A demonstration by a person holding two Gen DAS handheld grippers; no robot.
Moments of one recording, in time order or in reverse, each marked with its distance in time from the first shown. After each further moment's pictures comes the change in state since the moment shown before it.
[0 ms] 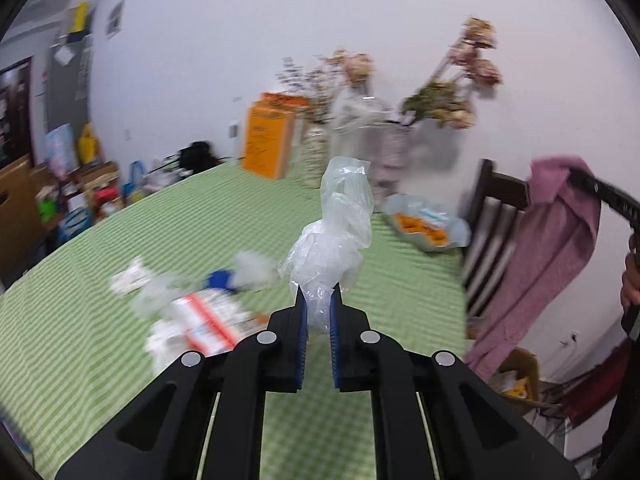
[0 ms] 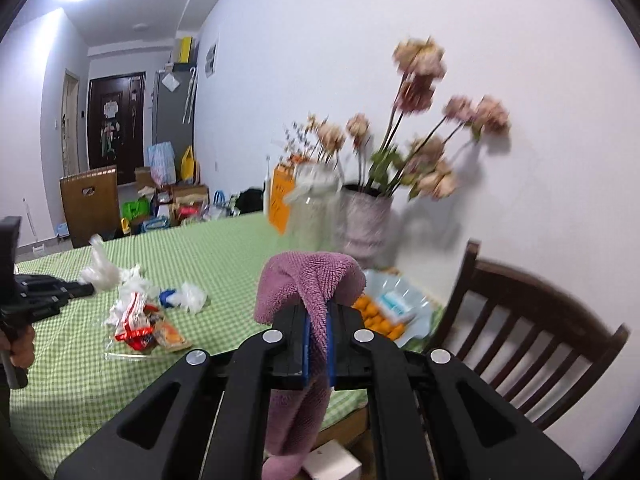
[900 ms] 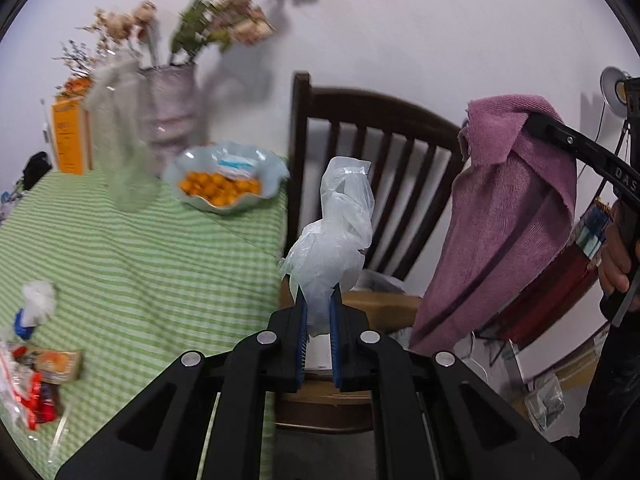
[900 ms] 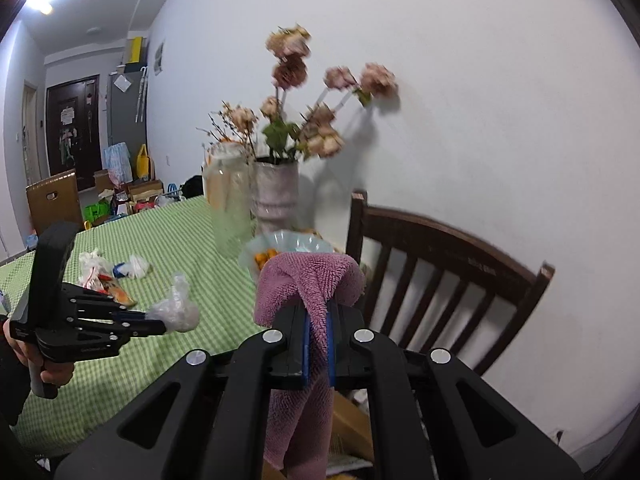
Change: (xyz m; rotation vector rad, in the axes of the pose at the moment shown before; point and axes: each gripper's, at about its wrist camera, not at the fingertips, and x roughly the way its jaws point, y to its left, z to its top) left arm 0.095 -0.225 -0.016 0.235 0.222 -0.381; right arm -0.082 -0.116 -0.075 0.102 0.079 -0.141
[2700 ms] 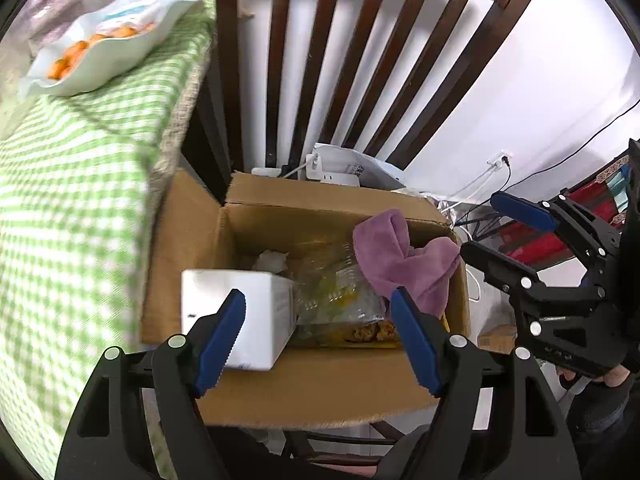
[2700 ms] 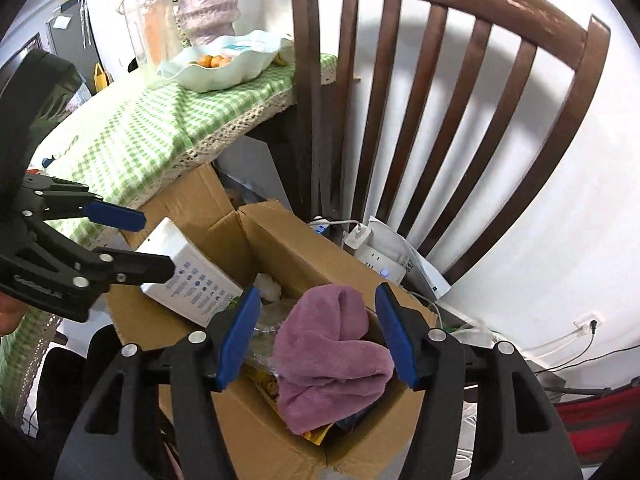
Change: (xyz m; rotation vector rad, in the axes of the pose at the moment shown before) left arm 0.195 -0.038 -0.016 -0.009 0.482 -0.038; right arm 0.145 -0.044 -0.173 0.113 0.488 -0.033
